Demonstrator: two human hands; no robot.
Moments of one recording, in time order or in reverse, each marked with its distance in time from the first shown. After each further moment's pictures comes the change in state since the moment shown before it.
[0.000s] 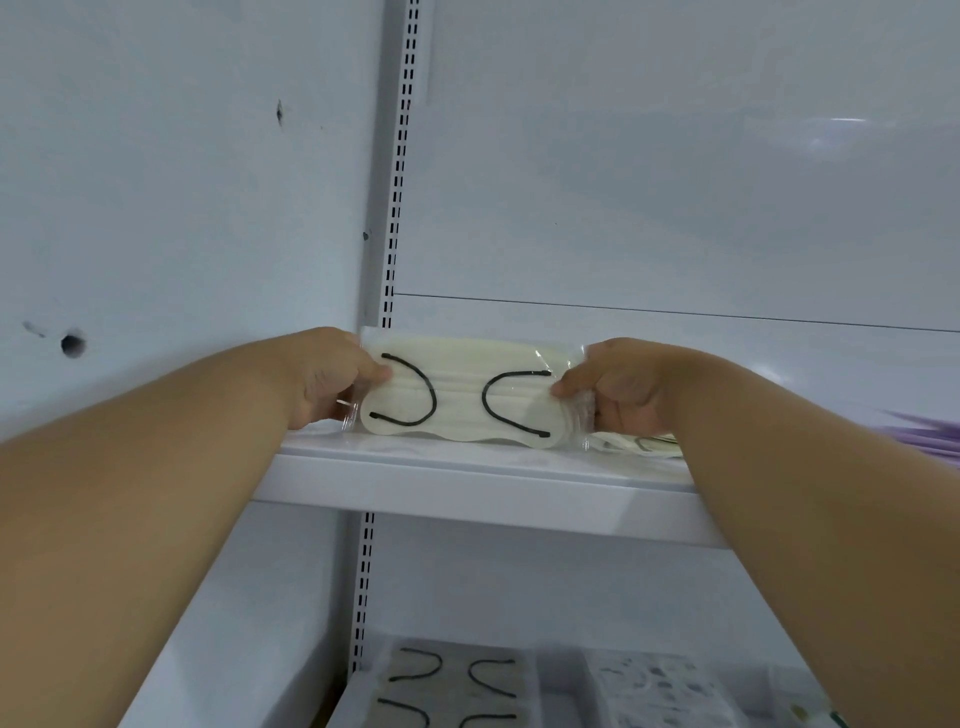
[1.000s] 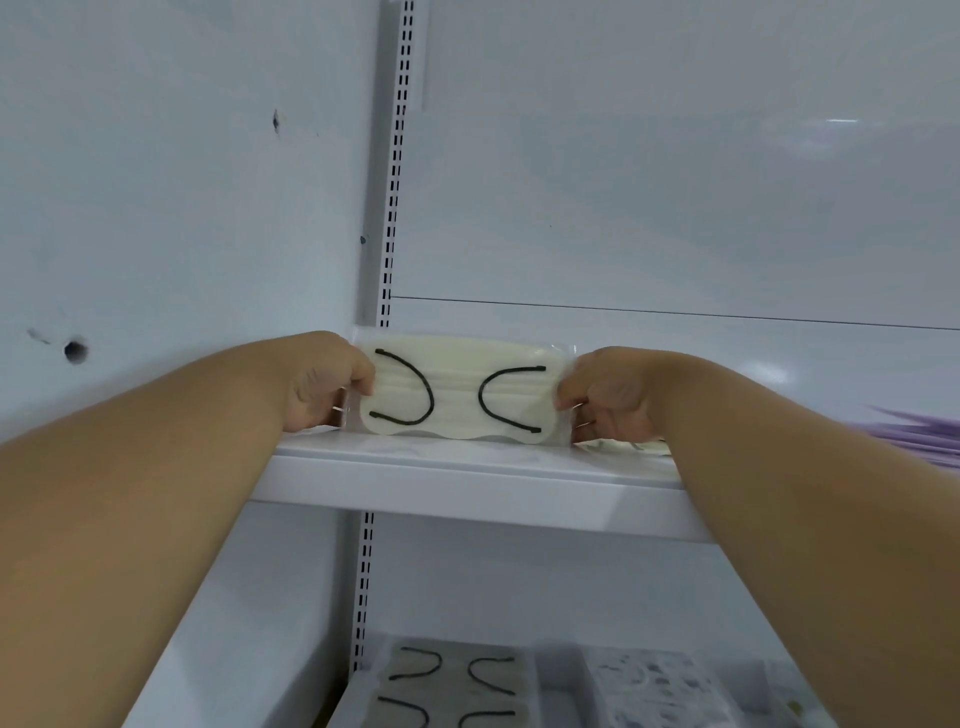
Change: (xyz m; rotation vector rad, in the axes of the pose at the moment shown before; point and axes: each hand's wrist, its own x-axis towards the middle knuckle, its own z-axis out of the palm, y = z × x) left_hand -0.003 0.006 -0.005 -0.064 -0.019 -0.071; right_hand -0.004 0.003 0.005 -0.134 0.011 0.064
